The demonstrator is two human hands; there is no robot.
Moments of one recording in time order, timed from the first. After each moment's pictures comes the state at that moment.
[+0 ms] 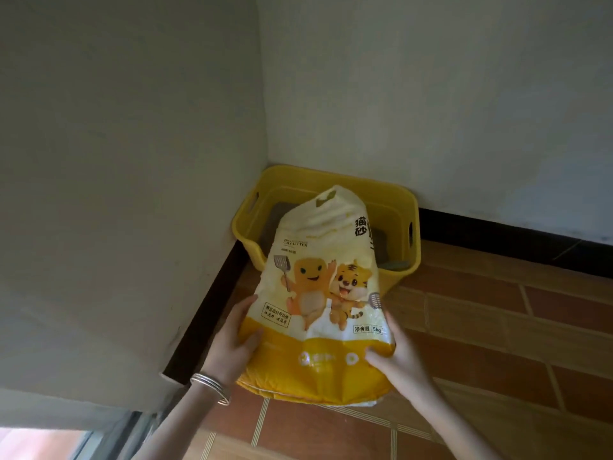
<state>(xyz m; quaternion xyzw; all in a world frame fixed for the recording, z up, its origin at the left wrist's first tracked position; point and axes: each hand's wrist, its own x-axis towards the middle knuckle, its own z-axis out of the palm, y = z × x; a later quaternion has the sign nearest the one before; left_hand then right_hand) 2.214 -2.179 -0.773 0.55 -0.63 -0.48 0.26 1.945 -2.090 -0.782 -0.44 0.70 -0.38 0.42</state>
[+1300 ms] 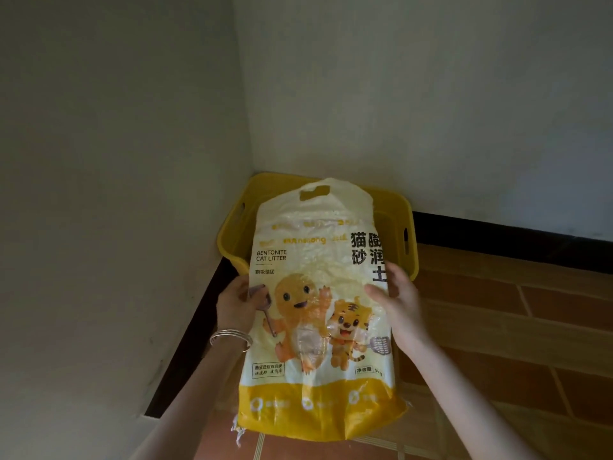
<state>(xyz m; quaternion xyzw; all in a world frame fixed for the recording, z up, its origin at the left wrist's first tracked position) 2.163 -2.274 -0.784 0.59 -0.51 -0.48 0.39 1.923 -2.184 -0.762 -0.37 0.62 -0.59 0.37</state>
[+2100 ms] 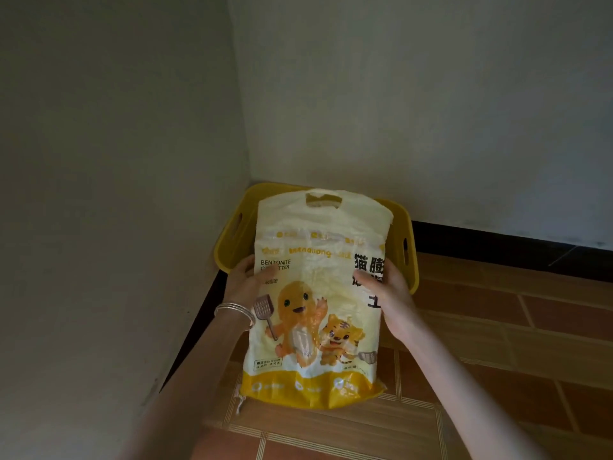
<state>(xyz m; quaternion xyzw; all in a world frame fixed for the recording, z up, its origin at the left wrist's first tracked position) 2.134 -2.322 -0.754 0.53 -0.39 -0.64 0.40 1.915 -2.225 -0.750 -0.33 0.55 -0.59 0.48</state>
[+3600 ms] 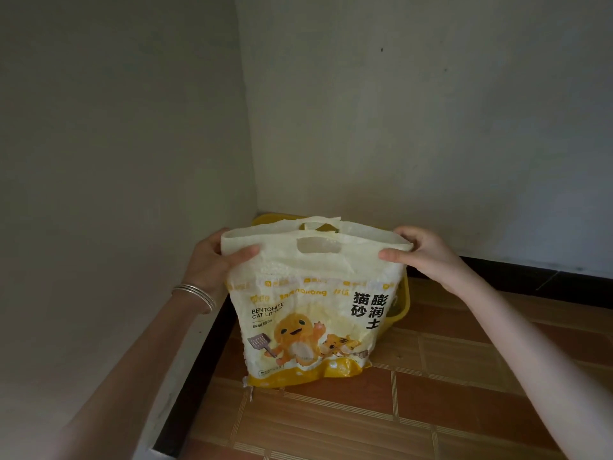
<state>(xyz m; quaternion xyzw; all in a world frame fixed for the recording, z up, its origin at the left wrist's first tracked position) 2.178 -2.317 -0.625 0.42 -0.54 -0.56 0.47 1.857 -2.234 -0.612 -0.56 0.61 -0.42 0.36</state>
